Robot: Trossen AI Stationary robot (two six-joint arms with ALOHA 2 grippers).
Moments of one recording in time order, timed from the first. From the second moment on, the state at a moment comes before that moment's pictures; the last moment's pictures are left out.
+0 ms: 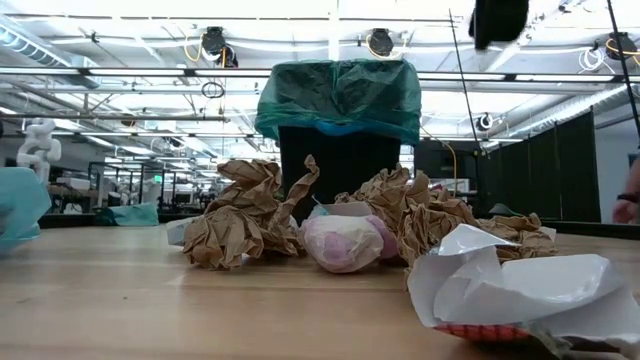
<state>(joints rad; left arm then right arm) -0.05 1.01 1.63 -1.30 -0.26 -0.02 0.15 1.29 1.29 -1.12 0.06 0.45</state>
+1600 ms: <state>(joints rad) -0.05 1.01 1.63 -1.30 -0.24 -0.02 0.20 1.43 0.43 0.03 0.33 0.85</state>
